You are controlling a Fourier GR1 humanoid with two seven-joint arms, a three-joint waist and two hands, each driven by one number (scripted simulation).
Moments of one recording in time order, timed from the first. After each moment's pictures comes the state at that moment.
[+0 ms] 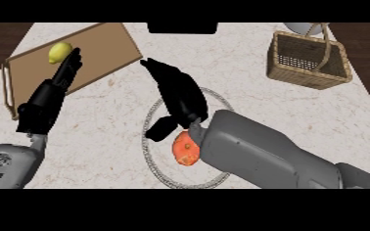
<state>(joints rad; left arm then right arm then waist) -0.25 0.55 -0.22 -1.47 0.15 0.17 -0.03 -0.96 -0.19 0.95 -1.24 0.06 -0.46 0.57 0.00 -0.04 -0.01</state>
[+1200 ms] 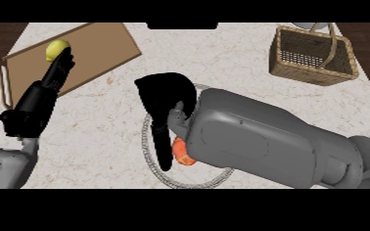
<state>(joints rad) -0.21 0.54 -0.16 -1.51 0.13 0.14 -0.05 -1.23 -0.24 0.92 -1.33 -0.29 0.24 1.06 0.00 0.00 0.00</state>
